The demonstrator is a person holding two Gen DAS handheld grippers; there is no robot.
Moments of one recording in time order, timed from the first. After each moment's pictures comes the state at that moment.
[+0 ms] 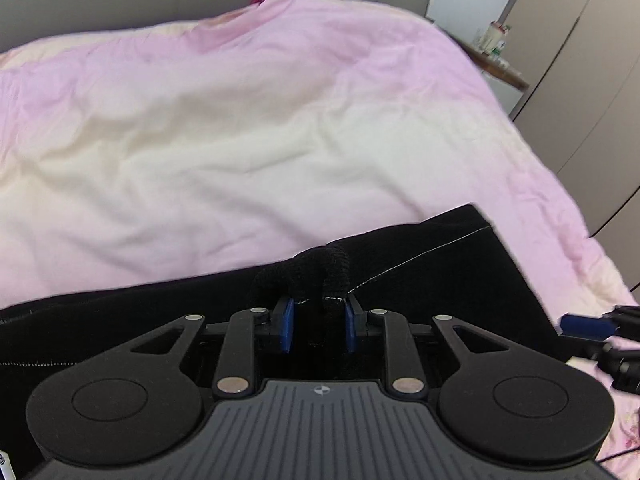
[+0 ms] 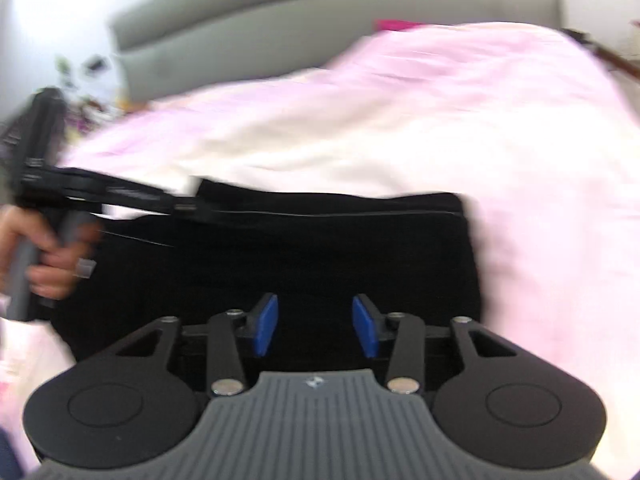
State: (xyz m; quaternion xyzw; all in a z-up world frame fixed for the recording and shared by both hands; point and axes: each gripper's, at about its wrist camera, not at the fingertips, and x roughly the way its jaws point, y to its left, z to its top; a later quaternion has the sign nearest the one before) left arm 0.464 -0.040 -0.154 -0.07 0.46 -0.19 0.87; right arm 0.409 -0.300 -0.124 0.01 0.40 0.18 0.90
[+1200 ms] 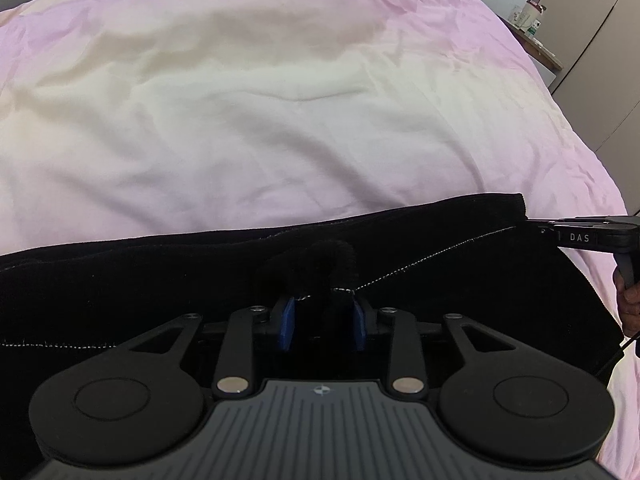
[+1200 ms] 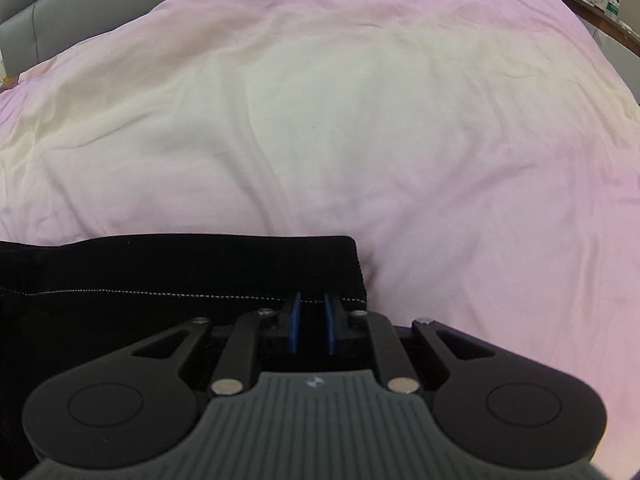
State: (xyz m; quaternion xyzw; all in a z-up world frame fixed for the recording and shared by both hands) left arm 0.479 -0.028 -0.202 -0.07 0.50 -0.16 0.85; right arm 0.576 -0.335 -0.235 -0.02 0.49 0.07 0.87
